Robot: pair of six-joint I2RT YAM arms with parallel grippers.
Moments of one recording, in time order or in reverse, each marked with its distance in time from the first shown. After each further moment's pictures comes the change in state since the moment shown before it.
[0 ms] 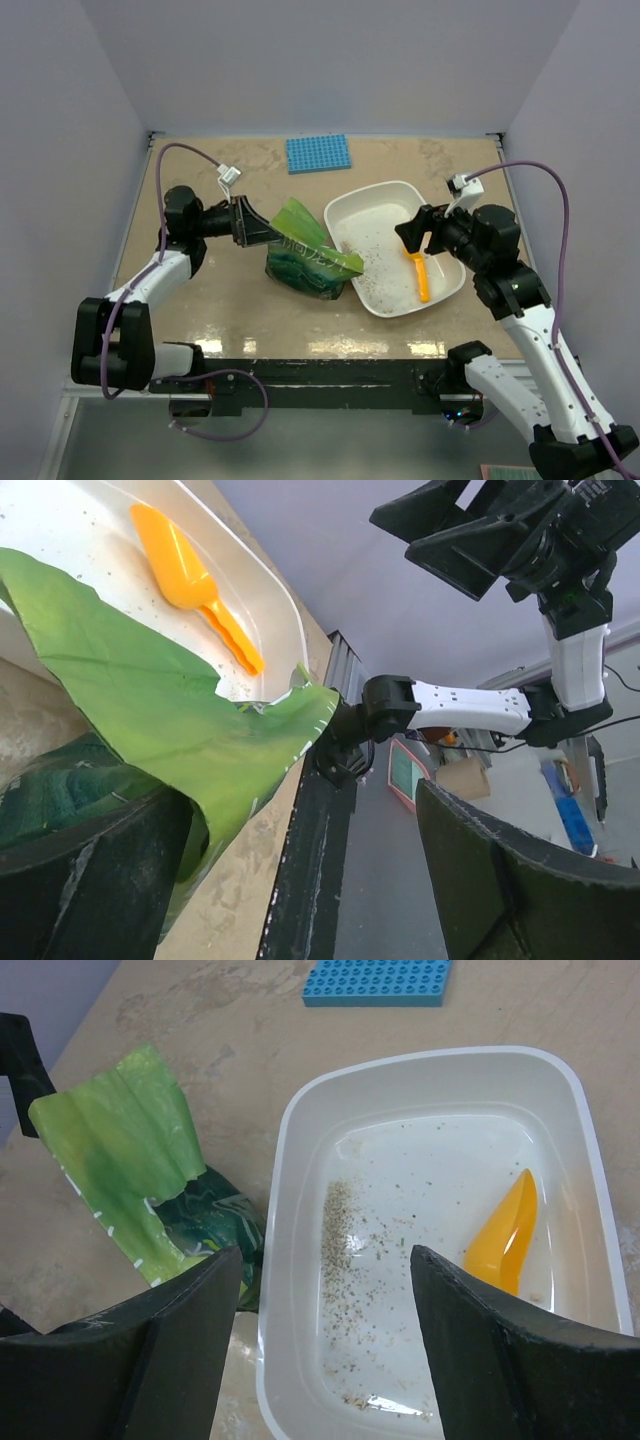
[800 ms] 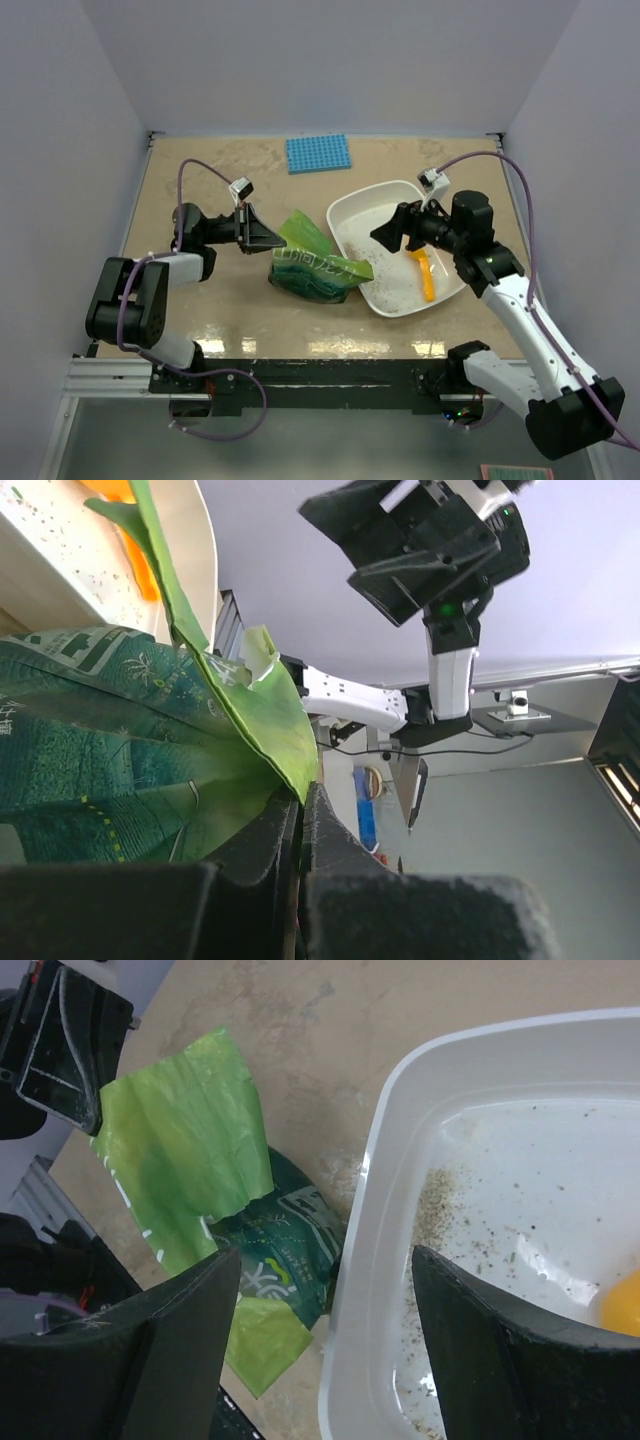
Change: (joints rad) left arm -0.011 0.246 -0.127 0.676 0.079 -0.793; right arm 0.000 0.165 -0.036 0.137 -0.272 0.038
